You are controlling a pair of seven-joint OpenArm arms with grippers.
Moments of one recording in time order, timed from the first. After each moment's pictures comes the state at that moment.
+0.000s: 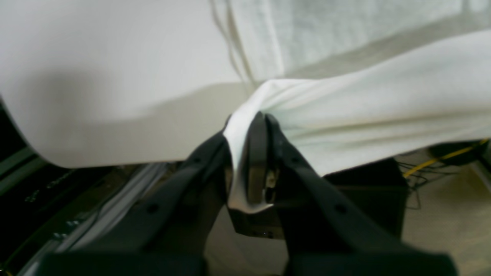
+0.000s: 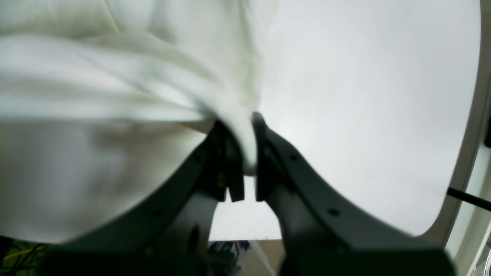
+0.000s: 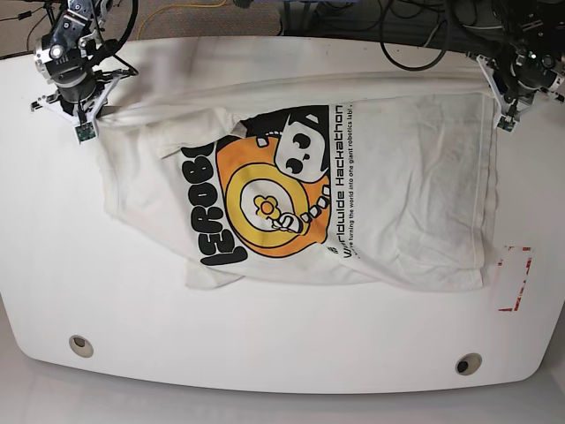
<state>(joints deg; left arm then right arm) 22.0 -12.3 -33.9 113.2 -6.7 -42.2 74.9 -23.2 6.7 38.3 114.1 -0.7 41.0 -54.2</state>
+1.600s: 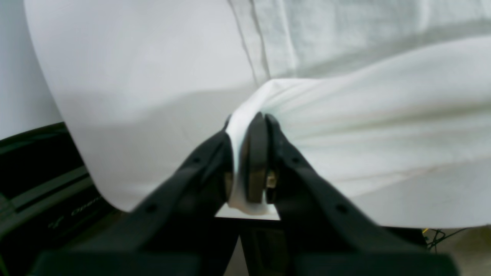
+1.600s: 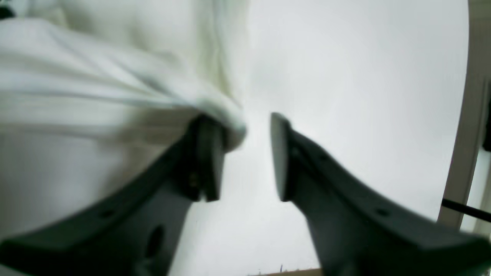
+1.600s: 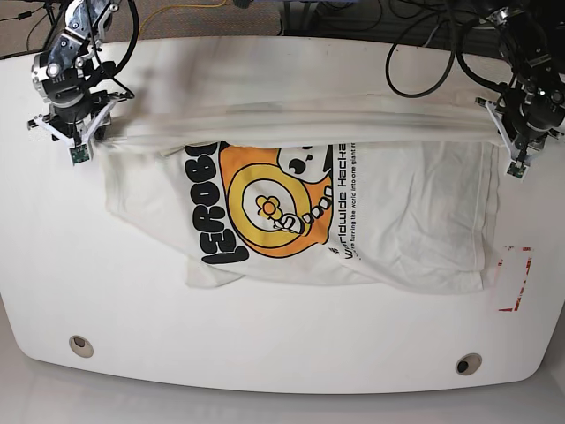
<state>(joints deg) 10.3 -13.8 -32.5 111.5 -5.6 -42.3 75.4 -16.1 6.9 37.9 111.2 -1.4 40.6 -54.2</state>
